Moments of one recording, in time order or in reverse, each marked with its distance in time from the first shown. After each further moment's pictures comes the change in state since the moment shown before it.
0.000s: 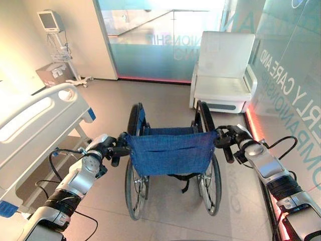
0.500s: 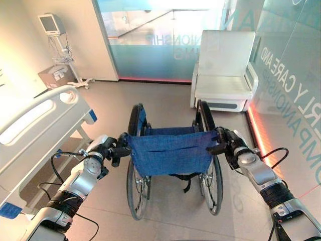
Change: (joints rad) left arm 0.016 -0.023 0.003 0.010 0.000 -0.008 0.043; right arm 0.077 0.069 0.004 -0.002 0.088 -0.093 -0.187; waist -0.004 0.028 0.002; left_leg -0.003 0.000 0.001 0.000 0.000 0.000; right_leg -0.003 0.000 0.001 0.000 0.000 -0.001
